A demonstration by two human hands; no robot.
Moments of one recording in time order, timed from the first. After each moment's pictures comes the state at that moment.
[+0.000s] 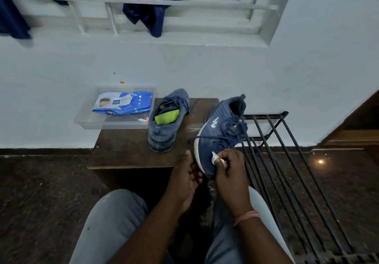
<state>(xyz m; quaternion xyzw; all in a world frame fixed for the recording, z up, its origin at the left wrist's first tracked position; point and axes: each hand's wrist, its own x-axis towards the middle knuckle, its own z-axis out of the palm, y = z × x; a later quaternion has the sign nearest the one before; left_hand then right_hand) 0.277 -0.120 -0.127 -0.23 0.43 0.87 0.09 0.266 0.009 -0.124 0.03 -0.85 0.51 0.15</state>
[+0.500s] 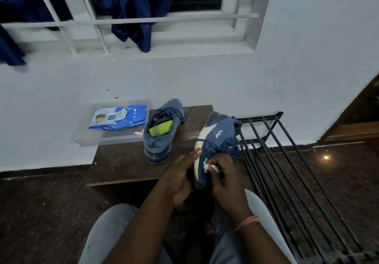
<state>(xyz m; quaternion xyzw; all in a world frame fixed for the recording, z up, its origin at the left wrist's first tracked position) 0.249 -0.132 -0.088 -0.17 0.45 0.85 0.22 0.264 0.014 -0.114 0.13 -0.81 0.55 0.16</state>
